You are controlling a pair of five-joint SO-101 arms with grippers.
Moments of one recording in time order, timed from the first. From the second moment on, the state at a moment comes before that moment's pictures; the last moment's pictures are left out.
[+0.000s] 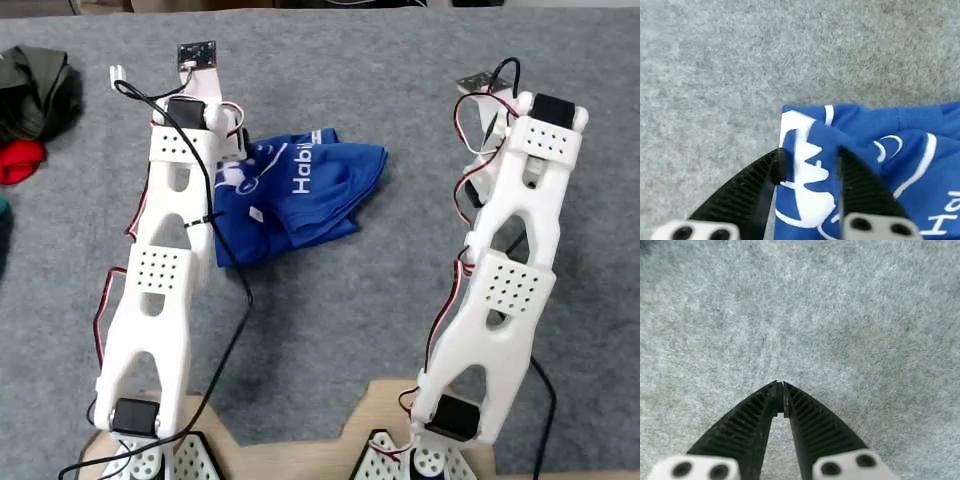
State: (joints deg) left arm 2.5 73.8 -91.0 90.9 3.4; right arm 16.4 53.7 -58.7 100.6 31.3
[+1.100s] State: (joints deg) left arm -2.4 75.7 -88.3 83.9 3.6; right arm 14.5 53.8 -58.7 100.6 31.3
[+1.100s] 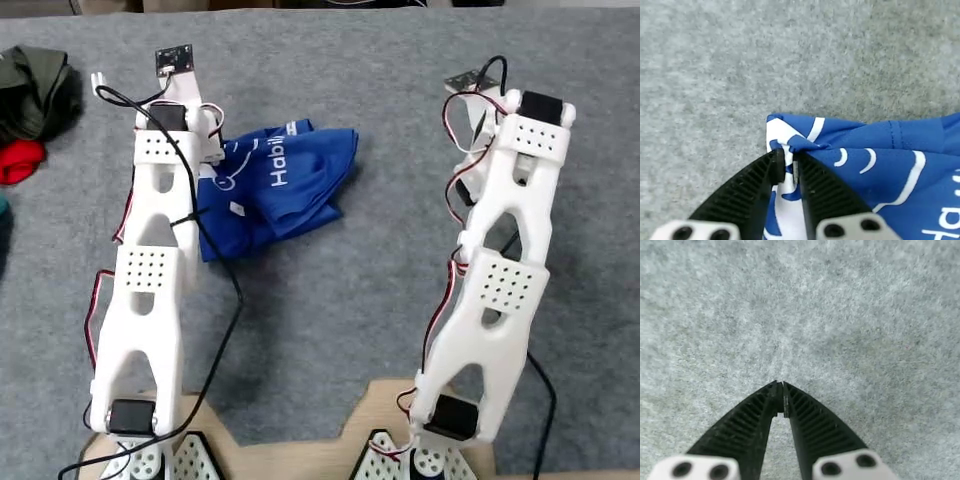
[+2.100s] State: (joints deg) left arm -7.7 75.8 -92.9 93.4 3.5; right arm -15.8 59.3 -69.4 100.6 31.1
